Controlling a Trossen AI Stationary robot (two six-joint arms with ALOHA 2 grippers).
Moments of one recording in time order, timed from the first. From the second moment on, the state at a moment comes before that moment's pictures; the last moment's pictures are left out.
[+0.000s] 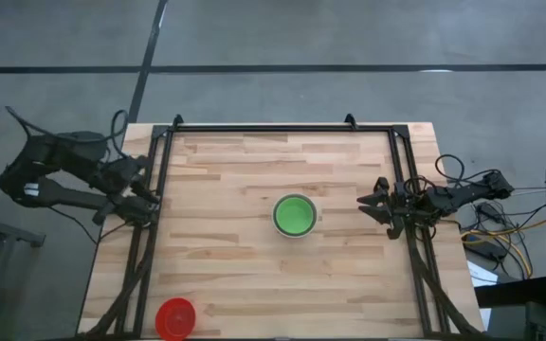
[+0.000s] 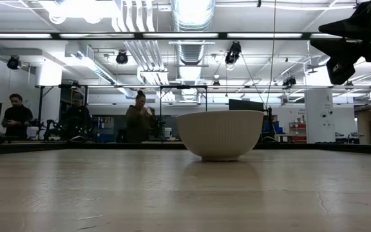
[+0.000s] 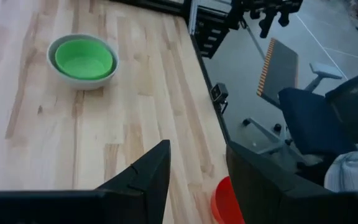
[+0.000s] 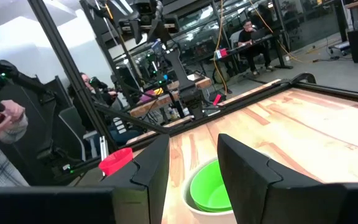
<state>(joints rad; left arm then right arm) 0.02 0.71 1.31 -1.27 0.39 -0.18 0.33 0.02 0.01 0.13 0.37 0.39</state>
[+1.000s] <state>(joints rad) -0.45 0.91 1.17 -0.86 0.03 -0.42 0.33 0.02 0.01 0.13 0.37 0.39</state>
